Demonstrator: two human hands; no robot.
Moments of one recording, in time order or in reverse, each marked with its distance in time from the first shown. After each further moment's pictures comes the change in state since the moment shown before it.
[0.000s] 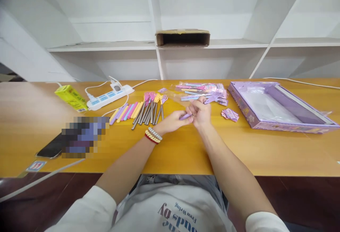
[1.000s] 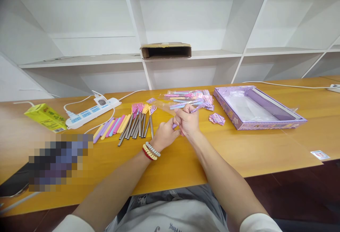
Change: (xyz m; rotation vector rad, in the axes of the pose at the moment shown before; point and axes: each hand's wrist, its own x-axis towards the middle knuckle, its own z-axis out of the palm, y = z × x) left_hand 0.002 -0.001 0.017 0.641 0.243 -0.061; right_hand -0.002 0.002 0.004 -0.040 -0.023 -0.115
